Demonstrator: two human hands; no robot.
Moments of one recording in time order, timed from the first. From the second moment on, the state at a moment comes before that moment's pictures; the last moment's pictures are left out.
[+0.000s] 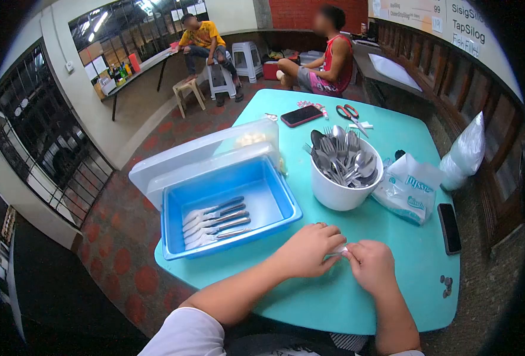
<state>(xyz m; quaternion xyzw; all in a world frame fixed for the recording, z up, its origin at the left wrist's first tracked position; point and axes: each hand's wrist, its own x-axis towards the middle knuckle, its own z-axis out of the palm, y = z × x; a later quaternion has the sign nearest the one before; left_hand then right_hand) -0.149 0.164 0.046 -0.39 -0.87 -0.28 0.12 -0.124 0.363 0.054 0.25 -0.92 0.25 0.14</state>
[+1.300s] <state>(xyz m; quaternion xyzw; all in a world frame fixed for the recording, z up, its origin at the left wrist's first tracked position) -0.153 0.169 0.029 -0.44 -0.86 -0.24 0.12 -0.137 0.374 0.047 0.17 -0.91 0.37 -0.04</state>
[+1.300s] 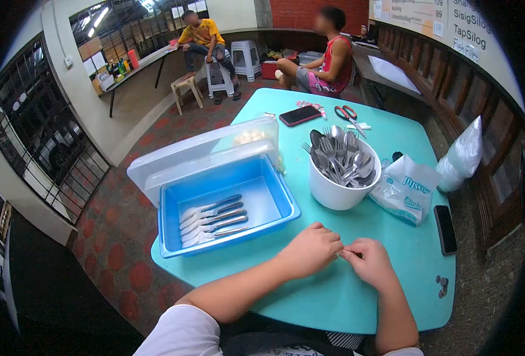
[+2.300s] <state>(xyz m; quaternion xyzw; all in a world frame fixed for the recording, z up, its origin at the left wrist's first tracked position) -0.154 0.153 0.053 -0.40 -0.85 -0.33 0.03 -0.123 0.355 0.044 0.22 -0.88 0.42 0.07</state>
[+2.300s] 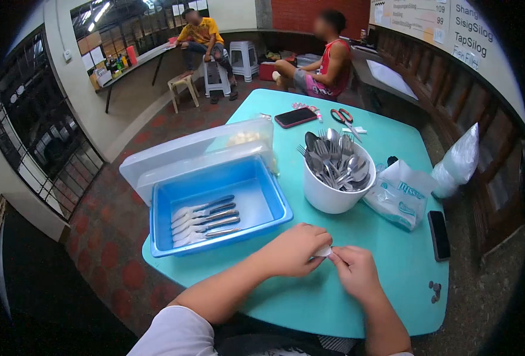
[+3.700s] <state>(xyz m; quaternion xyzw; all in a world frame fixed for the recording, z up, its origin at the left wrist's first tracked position) -0.150 0.165 0.042 -0.44 -0.84 -0.25 0.18 -0.139 0.377 0.036 0.14 -0.80 0.56 -0.18</state>
